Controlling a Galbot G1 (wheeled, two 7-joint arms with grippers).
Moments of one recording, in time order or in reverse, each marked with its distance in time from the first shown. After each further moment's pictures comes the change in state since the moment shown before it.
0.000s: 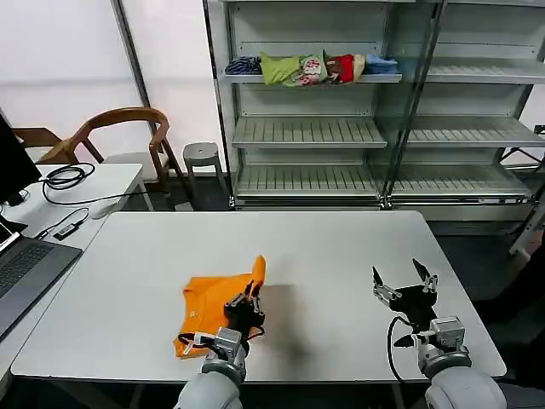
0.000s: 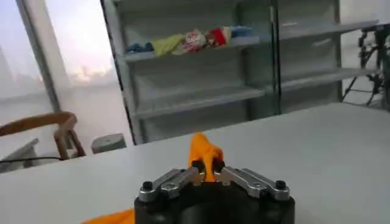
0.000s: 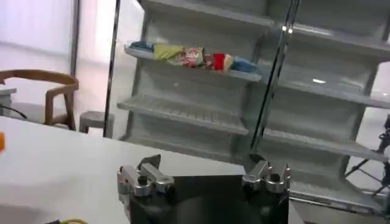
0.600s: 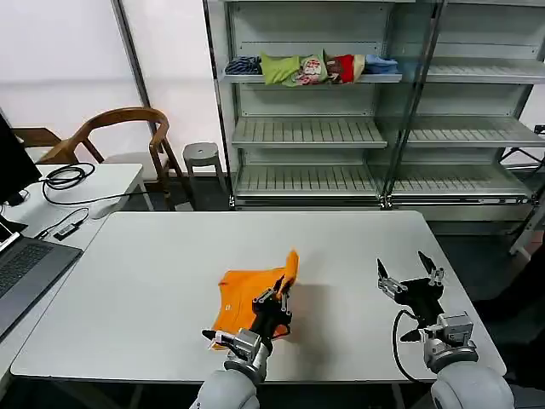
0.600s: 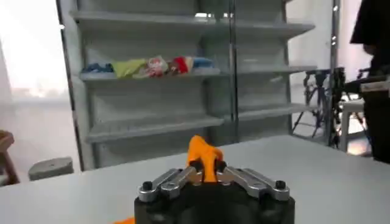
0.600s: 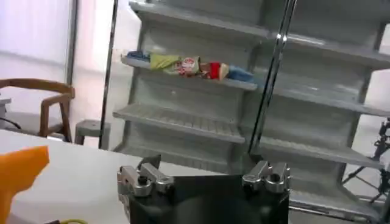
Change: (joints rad) left arm -0.047 -0.040 0.064 0.066 0.007 -0.150 0.118; right arm 0.016 -0.007 0.025 0.014 0.018 0.000 -0.002
